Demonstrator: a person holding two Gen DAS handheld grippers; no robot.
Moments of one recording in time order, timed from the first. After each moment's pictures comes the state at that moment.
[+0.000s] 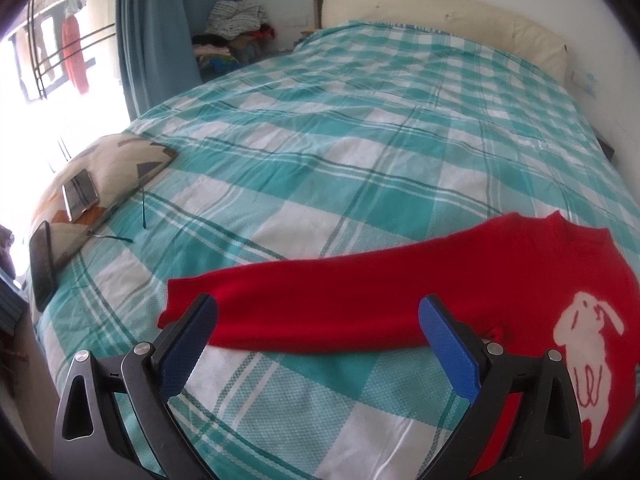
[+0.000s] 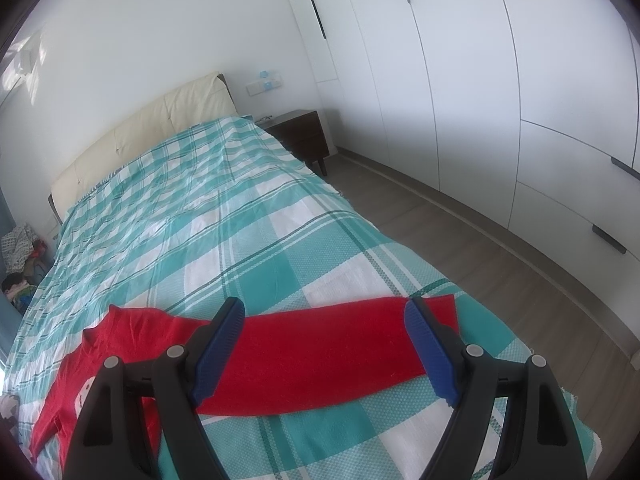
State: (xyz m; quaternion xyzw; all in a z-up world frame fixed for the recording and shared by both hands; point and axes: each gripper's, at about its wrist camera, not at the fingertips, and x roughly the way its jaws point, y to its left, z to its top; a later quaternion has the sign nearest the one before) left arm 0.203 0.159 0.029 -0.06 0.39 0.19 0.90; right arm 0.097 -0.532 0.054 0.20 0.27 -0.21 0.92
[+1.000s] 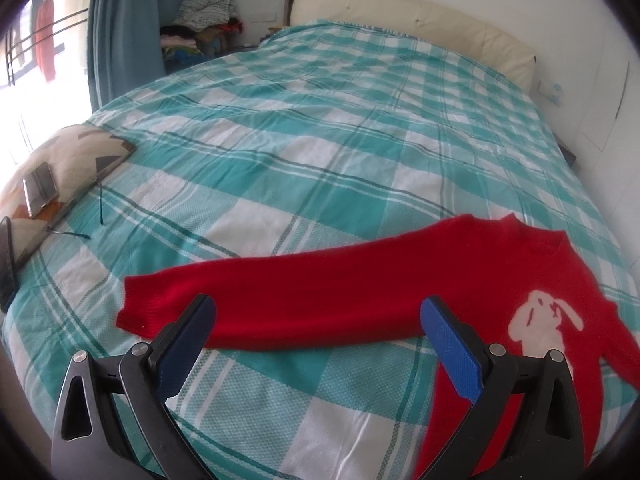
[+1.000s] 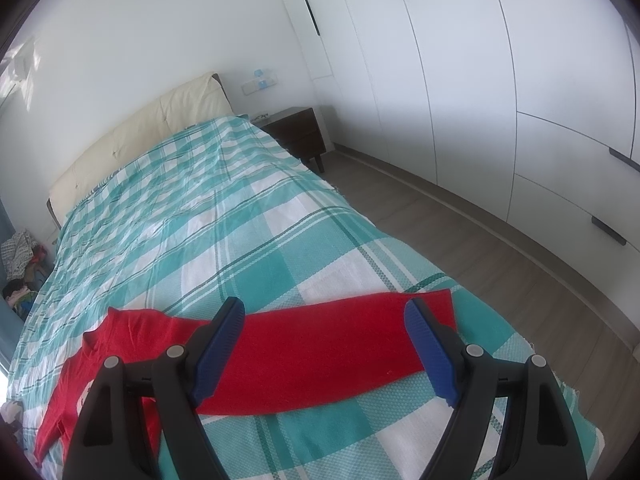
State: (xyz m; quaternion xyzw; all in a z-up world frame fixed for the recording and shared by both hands) left arm 0.202 0.155 0.037 -0.10 0.38 0.11 0.91; right arm 0.094 -0.538 0.048 0.21 0.28 -0.21 0.91
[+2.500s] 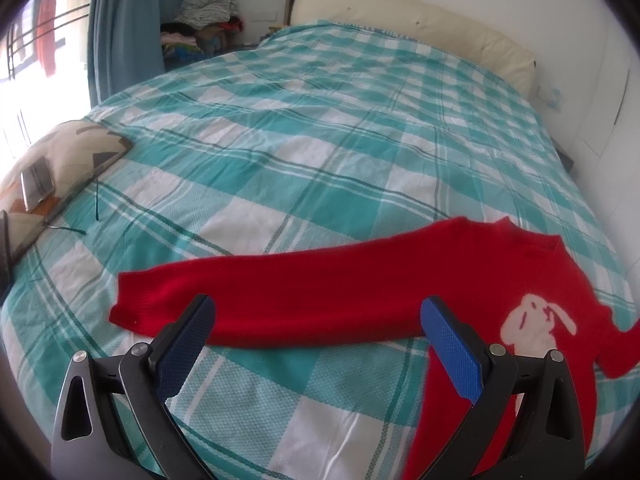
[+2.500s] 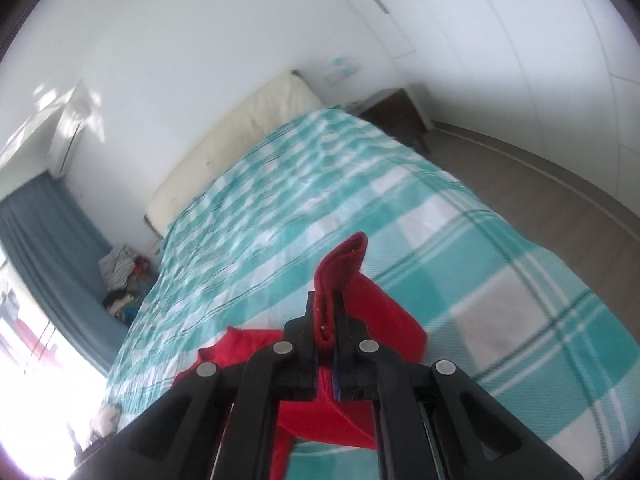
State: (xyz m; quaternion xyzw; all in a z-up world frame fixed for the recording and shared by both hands) left arm 0.203 0.150 0.038 -0.11 0.39 0.11 0.91; right arm 0.184 -0.462 0.110 0.26 0.25 0.05 0.93
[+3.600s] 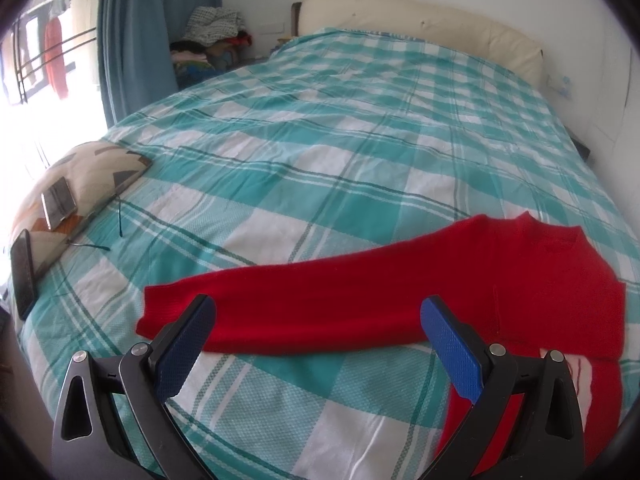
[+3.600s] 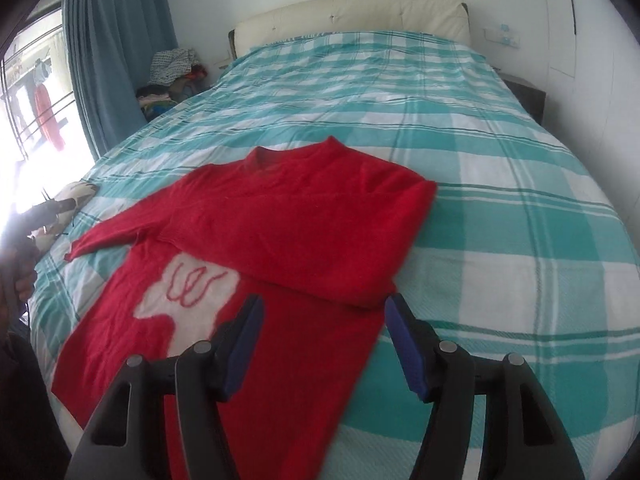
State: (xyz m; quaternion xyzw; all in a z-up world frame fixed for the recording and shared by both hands) left arm 0.202 0.146 0.037 -0.05 0.38 0.14 0.91; right arm 0.141 -0.333 -0.008 0.00 0.39 0.11 0.92
